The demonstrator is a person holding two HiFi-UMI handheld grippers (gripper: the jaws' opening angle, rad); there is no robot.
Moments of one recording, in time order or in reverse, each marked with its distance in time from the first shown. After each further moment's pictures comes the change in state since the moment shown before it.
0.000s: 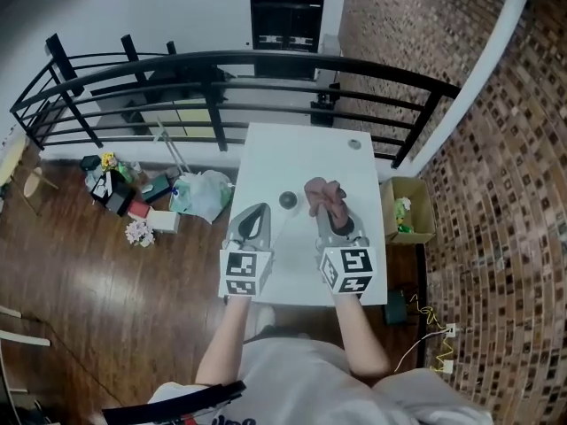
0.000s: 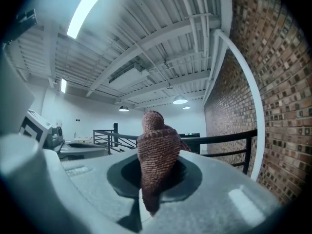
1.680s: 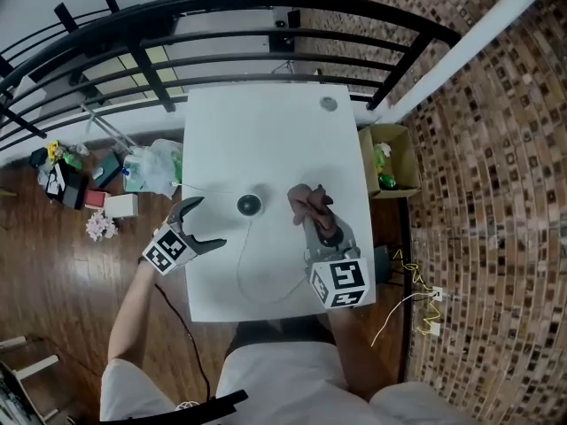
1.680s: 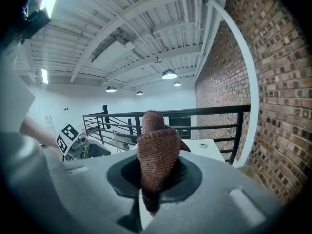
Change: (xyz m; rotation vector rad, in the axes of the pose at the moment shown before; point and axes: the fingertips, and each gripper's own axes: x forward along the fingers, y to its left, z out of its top) left arm 0.113 0.060 -0.232 0.293 0.516 -0.798; right arm 0.078 -0.095 -0.124 0.066 0.278 -0.088
